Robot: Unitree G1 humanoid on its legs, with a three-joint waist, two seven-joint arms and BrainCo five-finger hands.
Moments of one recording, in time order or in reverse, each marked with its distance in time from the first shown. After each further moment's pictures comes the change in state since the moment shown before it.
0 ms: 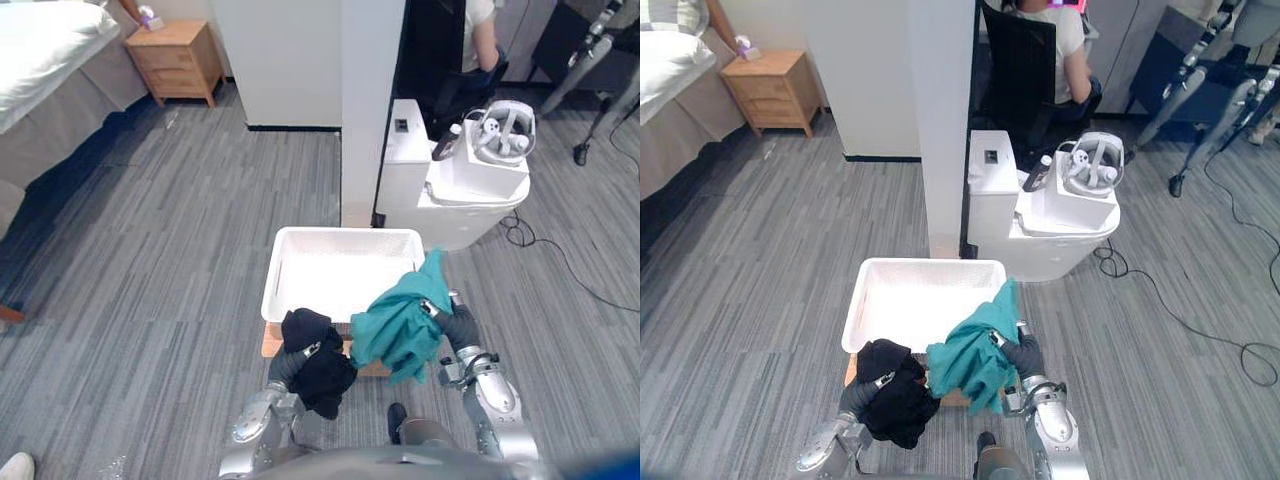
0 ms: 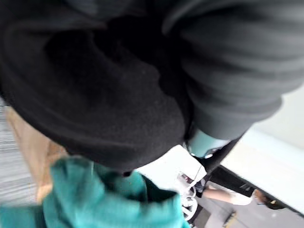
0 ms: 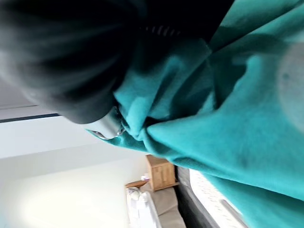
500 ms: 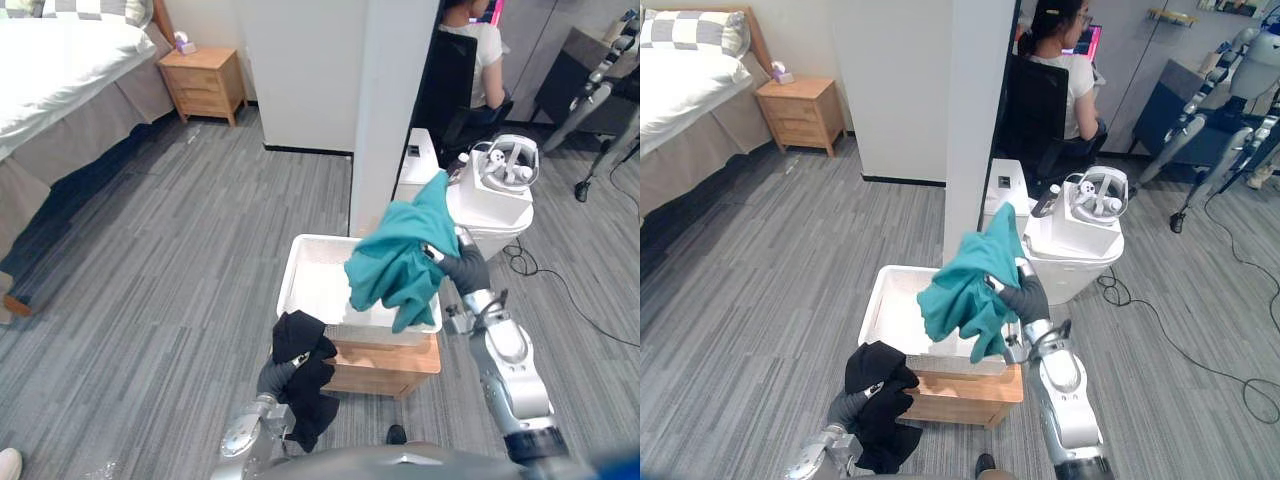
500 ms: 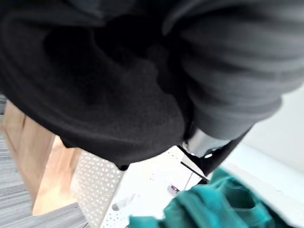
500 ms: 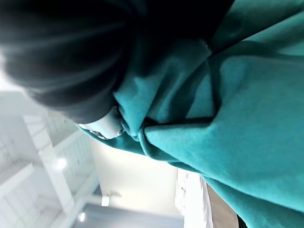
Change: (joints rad) left arm 0.008 -0.002 0.005 -0.019 -0.009 0.055 0.014; right arm -0.279 -0.086 0.013 -0.159 -0.021 0.134 0.063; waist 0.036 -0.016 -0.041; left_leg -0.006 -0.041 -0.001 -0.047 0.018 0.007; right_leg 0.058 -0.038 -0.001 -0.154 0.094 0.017
